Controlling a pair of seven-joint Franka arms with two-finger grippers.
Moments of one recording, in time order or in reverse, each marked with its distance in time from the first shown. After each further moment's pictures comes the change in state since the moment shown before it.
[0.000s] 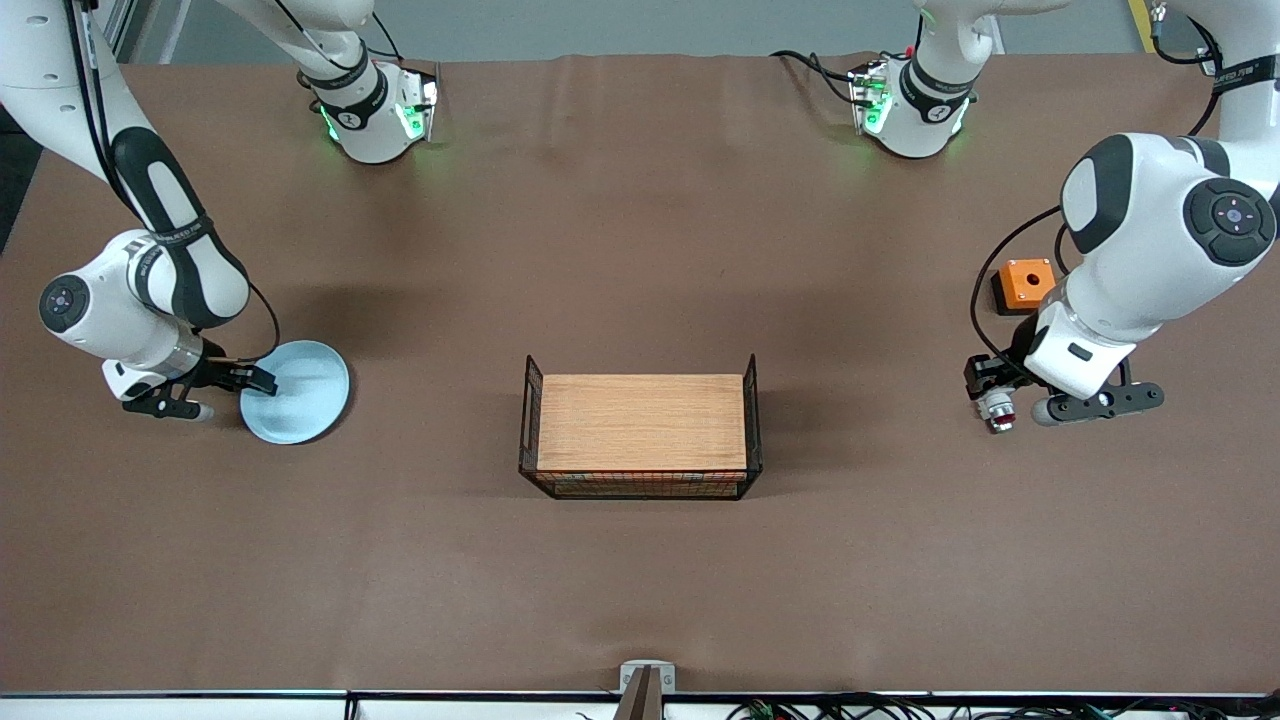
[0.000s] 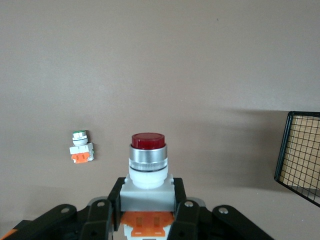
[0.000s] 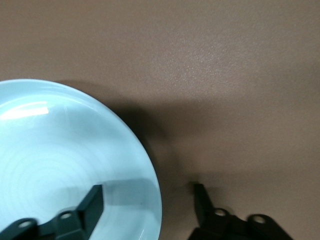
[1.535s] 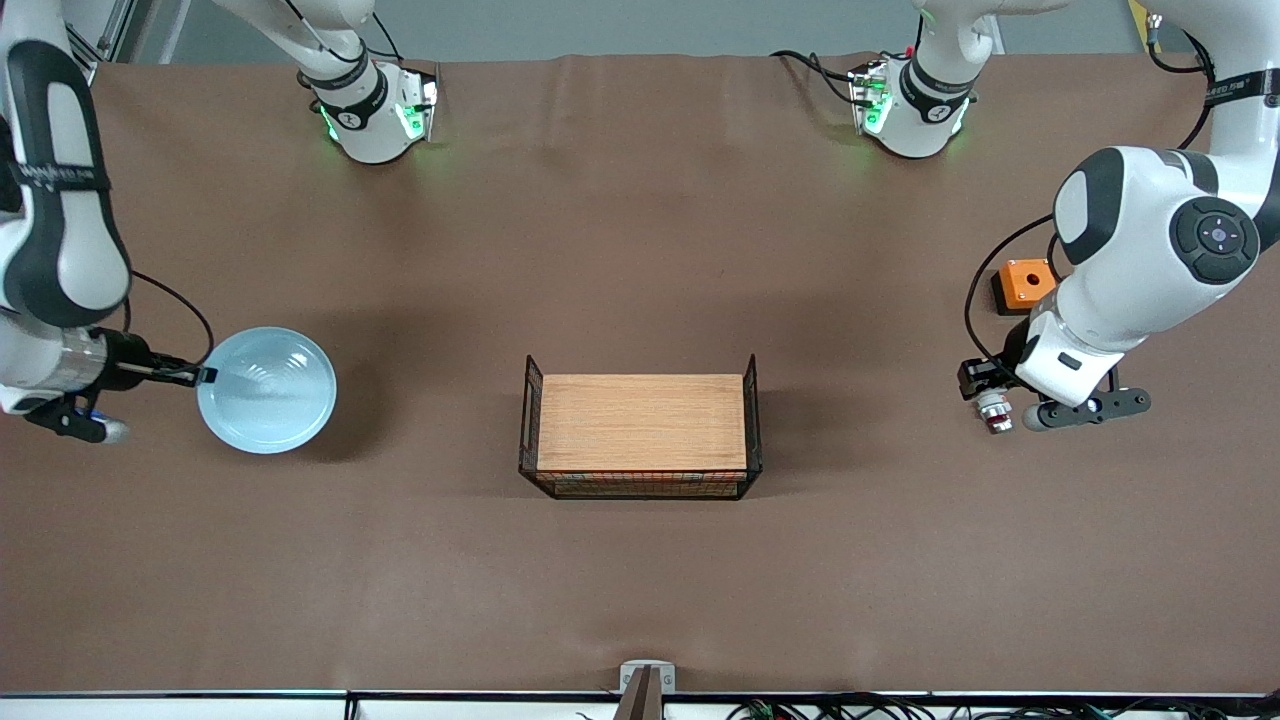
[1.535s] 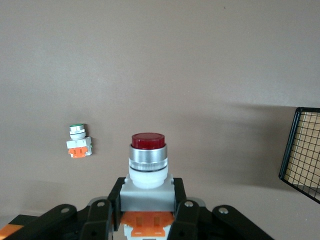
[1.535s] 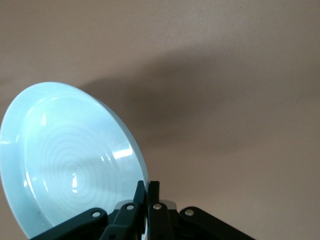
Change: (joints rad) left arm -0.001 0.025 0.000 0.000 0.000 -0.009 -0.015; right arm 0.047 -0.162 0.017 0.422 0.013 -0.800 0.310
